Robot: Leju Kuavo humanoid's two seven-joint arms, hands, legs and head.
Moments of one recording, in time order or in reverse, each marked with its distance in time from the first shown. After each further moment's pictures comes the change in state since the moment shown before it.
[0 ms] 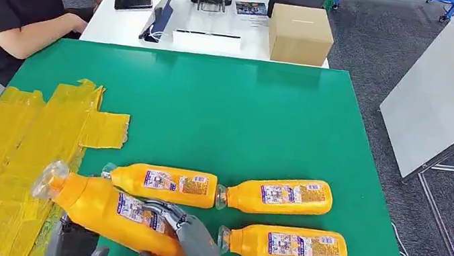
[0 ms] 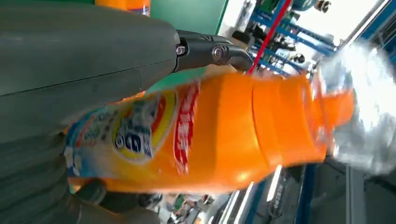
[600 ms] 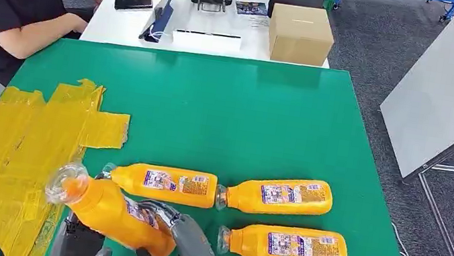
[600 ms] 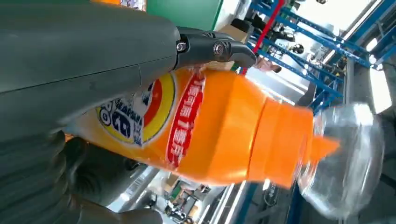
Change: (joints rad) left arm -0.003 0.000 -0.030 0.006 0.010 -0.003 0.007; right arm -0.051 0.044 0.004 0.128 0.029 0.049 -0.006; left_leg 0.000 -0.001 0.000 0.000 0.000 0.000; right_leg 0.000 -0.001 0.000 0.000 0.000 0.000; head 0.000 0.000
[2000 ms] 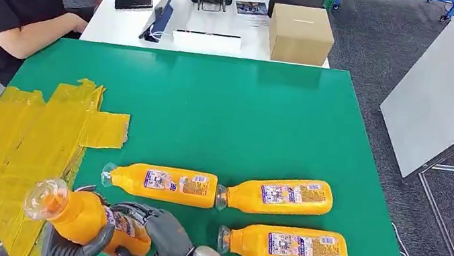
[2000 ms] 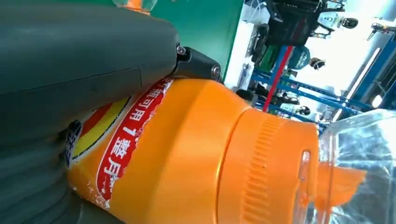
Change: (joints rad) left arm -0.041 0.000 0.045 0.012 -0.194 0.275 -0.093; right arm -0.113 0.073 0.078 0.181 0.048 -0.008 -0.026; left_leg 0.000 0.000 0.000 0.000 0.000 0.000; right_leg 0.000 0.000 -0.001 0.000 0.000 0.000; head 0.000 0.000
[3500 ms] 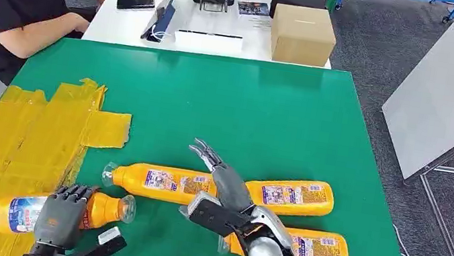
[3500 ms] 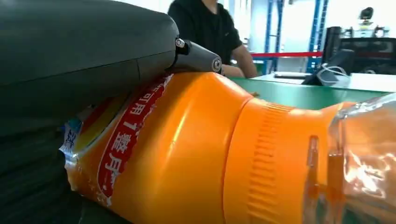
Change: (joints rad) left arm -0.233 0.245 0.034 0.405 -1.494 0.781 0.218; right arm -0.116 -0.176 -0.215 -0.169 -0.089 0.053 0.190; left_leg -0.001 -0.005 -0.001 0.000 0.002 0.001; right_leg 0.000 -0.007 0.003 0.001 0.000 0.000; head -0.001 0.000
